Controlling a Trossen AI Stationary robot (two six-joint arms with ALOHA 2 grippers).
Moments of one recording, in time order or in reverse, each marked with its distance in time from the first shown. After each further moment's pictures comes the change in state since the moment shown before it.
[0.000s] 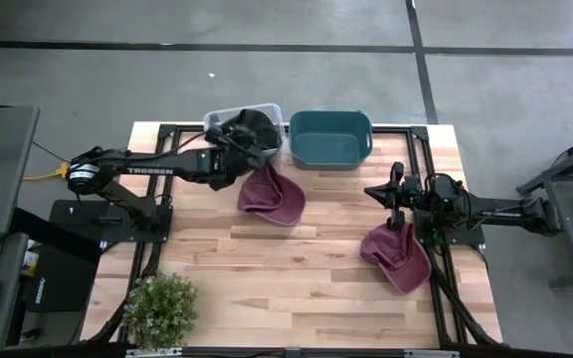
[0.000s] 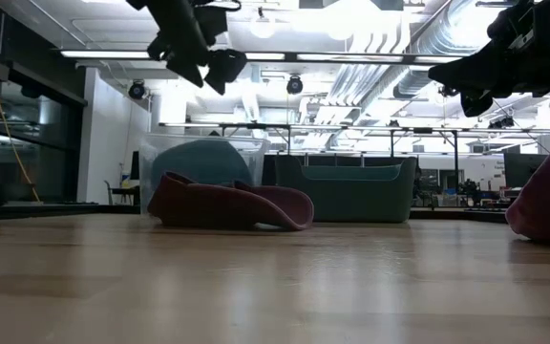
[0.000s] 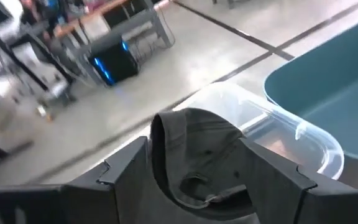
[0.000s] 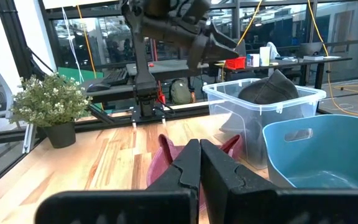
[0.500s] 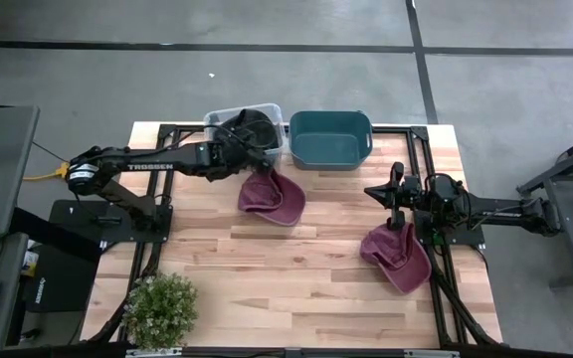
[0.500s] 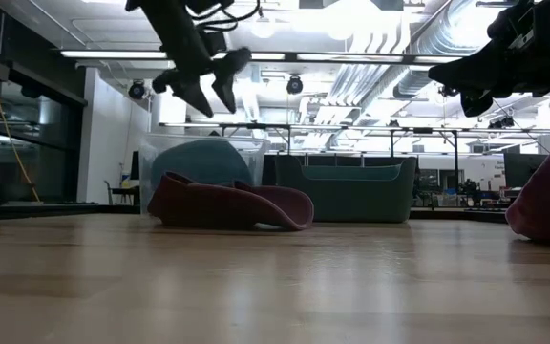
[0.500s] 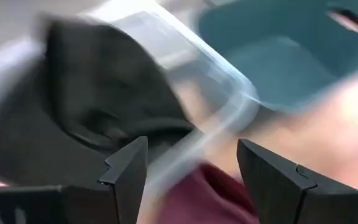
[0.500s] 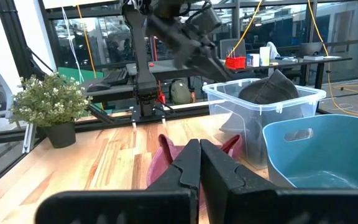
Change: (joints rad) left arm 0.063 -0.019 0.001 -0.086 0.502 -0.286; right arm 0.000 0.000 0.000 0.000 0.000 0.000
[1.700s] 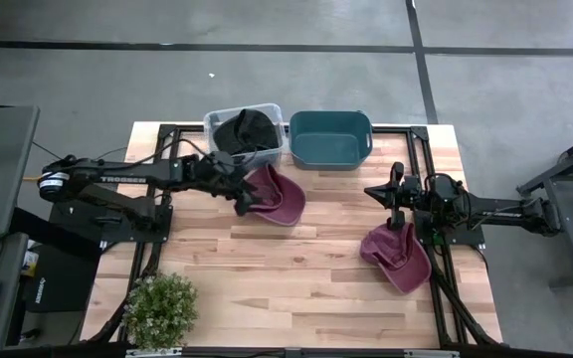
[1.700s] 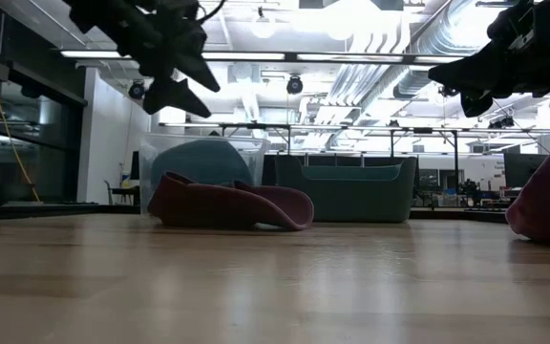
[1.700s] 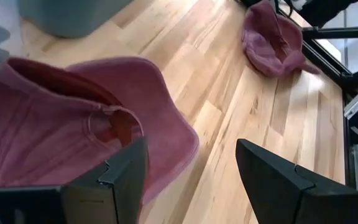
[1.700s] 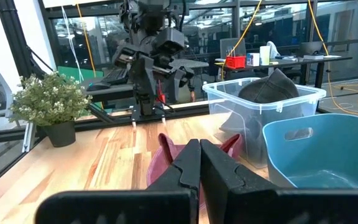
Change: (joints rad) left arm -0.064 -0.262 -0.347 0.256 0.648 0.121; right arm 0.000 0.000 0.000 -0.003 0.000 0.000
